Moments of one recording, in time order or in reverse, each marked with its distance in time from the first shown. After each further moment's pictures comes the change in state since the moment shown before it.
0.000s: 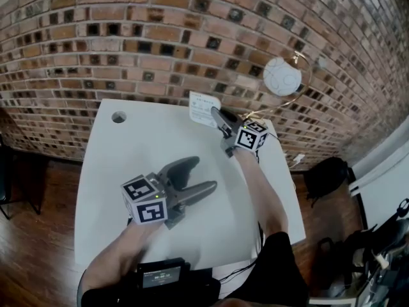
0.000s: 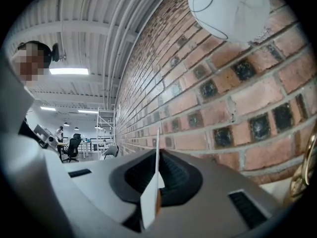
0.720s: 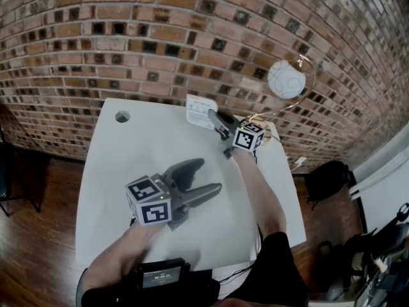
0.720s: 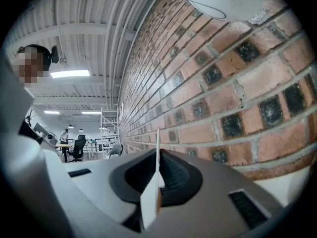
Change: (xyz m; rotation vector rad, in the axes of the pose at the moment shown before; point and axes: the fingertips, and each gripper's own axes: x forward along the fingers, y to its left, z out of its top) left arm 0.002 -0.002 -0.001 -0.004 0.000 -0.009; right arm 0.021 0.003 -0.018 0.023 0.029 0.052
